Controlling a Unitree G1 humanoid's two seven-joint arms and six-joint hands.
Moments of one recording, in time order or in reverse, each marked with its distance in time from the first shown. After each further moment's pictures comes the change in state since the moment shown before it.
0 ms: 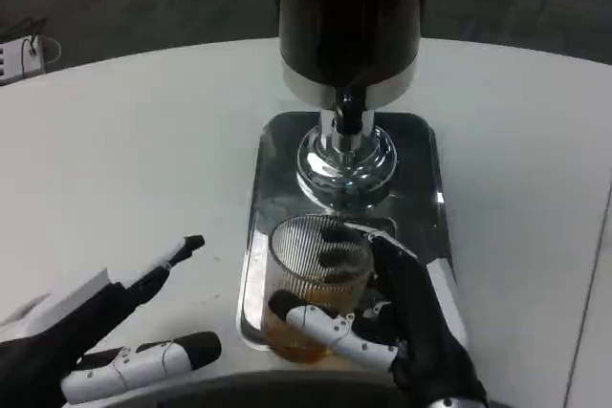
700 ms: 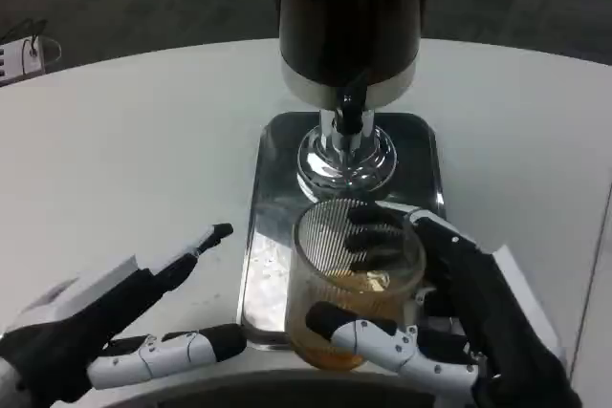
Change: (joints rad) left arm -0.076 0.000 -0.061 0.024 0.007 -0.032 0.001; right arm 0.225 -0.140 -0.095 -0.462 0.040 -0.017 0.260
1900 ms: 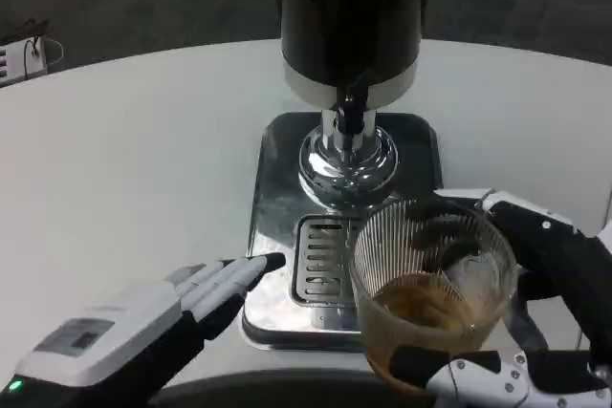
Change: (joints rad) left arm 0.230 -0.026 0.053 -0.341 0.159 -0.052 0.032; right arm 0.134 -0.203 -0.319 -0.263 0.115 -0.070 0.250
